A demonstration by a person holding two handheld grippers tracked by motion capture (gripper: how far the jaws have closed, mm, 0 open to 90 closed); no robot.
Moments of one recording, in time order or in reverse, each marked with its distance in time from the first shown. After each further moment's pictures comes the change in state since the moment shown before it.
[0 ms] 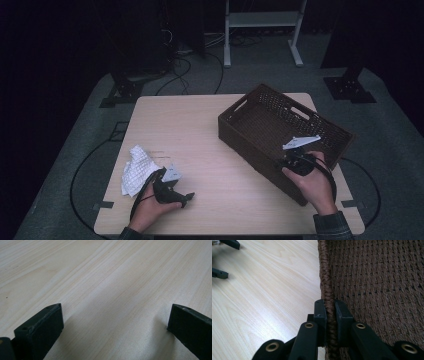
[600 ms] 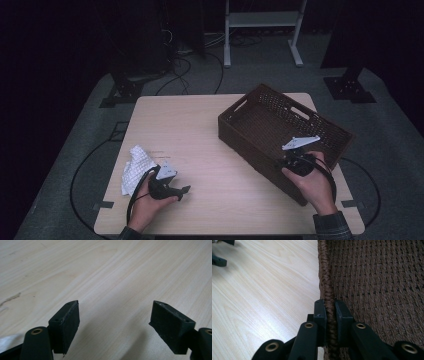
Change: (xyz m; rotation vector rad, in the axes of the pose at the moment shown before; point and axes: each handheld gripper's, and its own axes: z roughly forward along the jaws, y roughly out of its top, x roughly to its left) left arm 0.006 0.005 -0.018 -0.036 0.046 -0.056; right arm 0.001 0.000 0.000 0.002 -0.011 -0.012
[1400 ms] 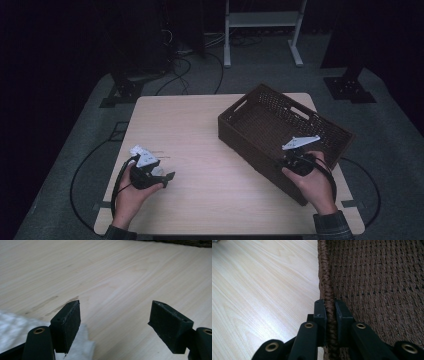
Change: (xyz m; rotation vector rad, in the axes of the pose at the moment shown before) left arm 0.033 0.017 -0.049 -0.039 0.120 -0.086; right arm -0.001 0.000 0.000 0.002 -0.001 -0.004
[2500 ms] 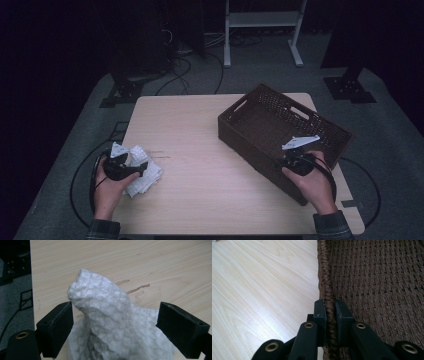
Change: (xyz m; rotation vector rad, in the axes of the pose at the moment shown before) left arm 0.070 -0.022 -0.015 0.032 0.216 -0.152; right arm 0.000 0.001 0.000 0.000 -0.004 -0.003
